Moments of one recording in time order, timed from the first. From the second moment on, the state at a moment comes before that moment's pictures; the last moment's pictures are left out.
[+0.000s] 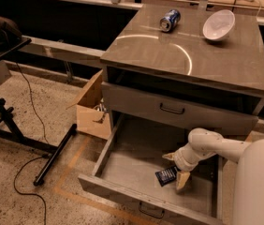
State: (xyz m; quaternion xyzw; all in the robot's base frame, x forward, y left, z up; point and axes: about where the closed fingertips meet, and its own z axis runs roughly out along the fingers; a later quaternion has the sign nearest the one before) arm 0.577 -0.190 0.373 -0.79 0.58 0.10 0.16
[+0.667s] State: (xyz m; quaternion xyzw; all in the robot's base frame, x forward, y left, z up) arm 0.573 -0.189 0.364 -0.80 0.57 0.11 0.15
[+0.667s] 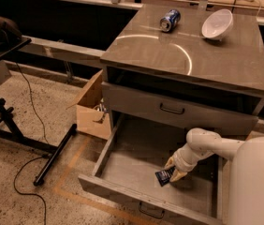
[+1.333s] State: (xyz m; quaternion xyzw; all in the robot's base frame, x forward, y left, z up) arm 0.568 -0.187 0.363 -0.80 0.57 0.12 0.14
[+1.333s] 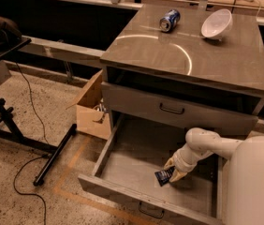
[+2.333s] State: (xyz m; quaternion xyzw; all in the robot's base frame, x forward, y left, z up) arm 0.562 -0.193 0.431 -0.79 0.58 0.09 0.19
